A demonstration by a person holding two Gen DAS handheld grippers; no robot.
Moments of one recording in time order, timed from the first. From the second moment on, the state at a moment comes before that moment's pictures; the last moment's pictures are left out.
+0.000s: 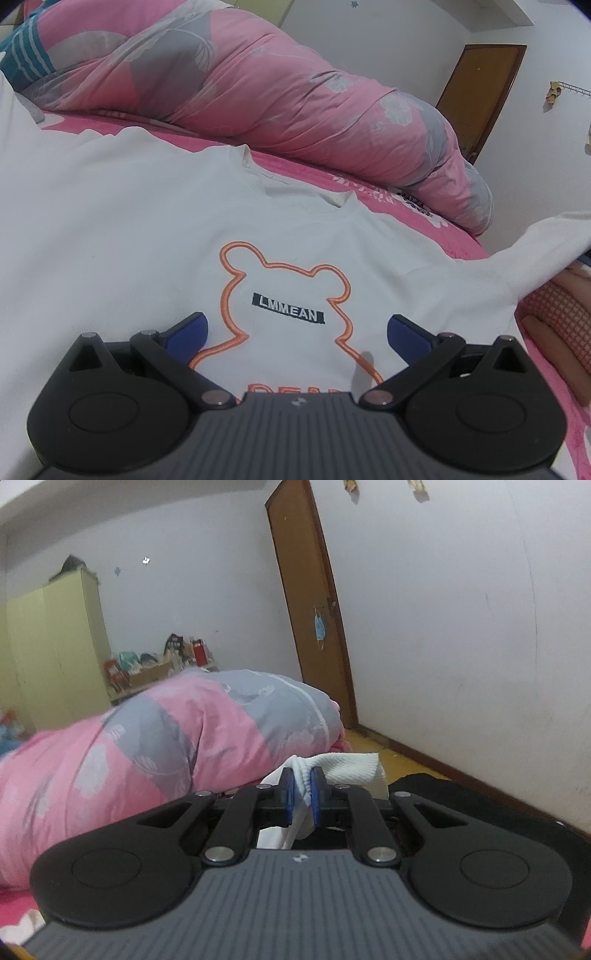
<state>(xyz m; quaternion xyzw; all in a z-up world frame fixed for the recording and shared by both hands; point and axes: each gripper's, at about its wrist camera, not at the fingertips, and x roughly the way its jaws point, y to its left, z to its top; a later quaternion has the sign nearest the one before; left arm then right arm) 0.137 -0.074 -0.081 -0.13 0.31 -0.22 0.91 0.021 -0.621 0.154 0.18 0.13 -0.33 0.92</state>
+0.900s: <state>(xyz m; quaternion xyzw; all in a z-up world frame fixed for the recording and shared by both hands) 0.137 -0.070 -0.081 -0.15 0.31 -0.23 0.91 0.198 -0.460 0.070 0.11 0.40 -0.08 0.91</state>
